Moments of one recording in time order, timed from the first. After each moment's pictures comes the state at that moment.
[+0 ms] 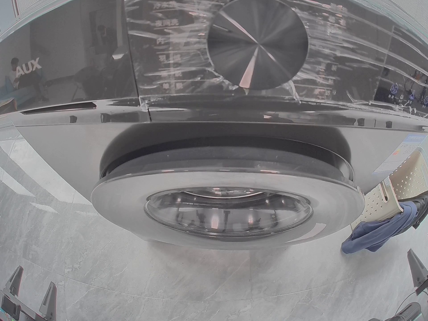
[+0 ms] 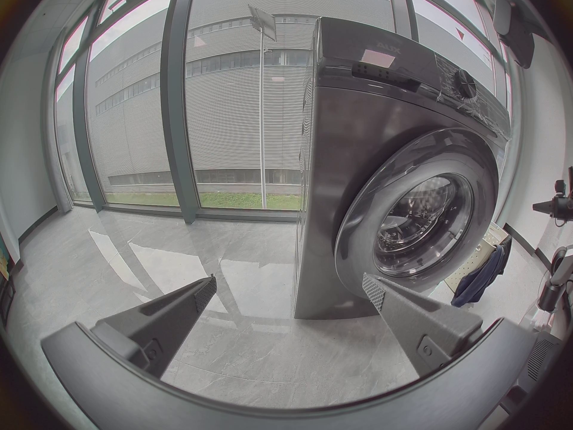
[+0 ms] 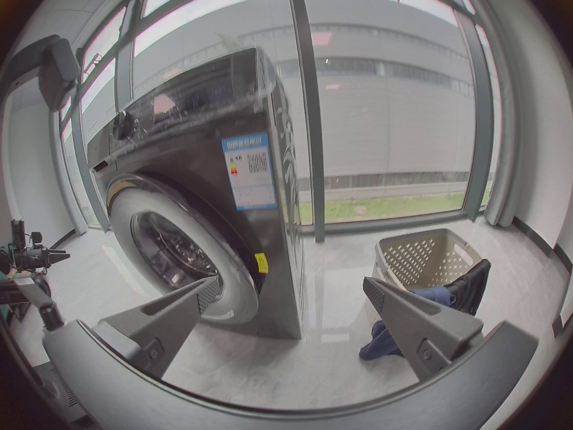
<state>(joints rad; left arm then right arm) 0.00 0.02 -0.02 0.00 0.01 -0.04 0.02 0.20 -0.18 -0.06 0.10 0.05</state>
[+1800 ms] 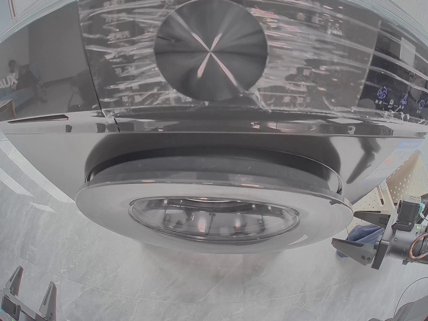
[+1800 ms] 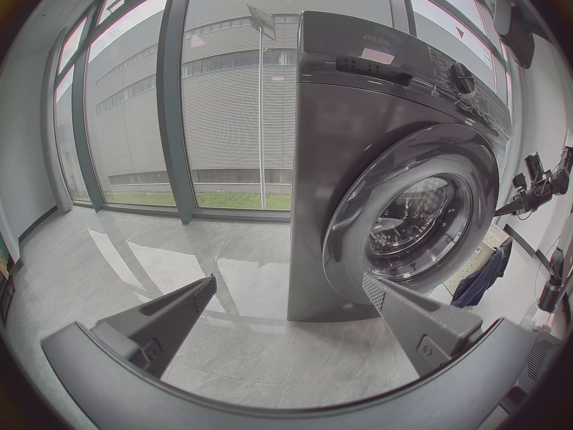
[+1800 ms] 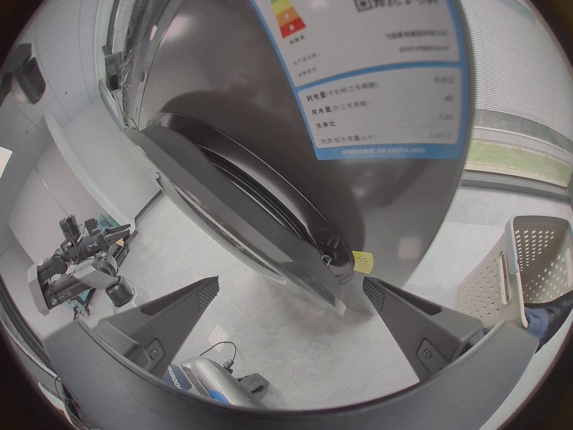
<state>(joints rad) 0.00 0.02 -0.02 0.00 0.01 -0.04 0.49 1.09 -0.31 -0.50 0.17 0.08</state>
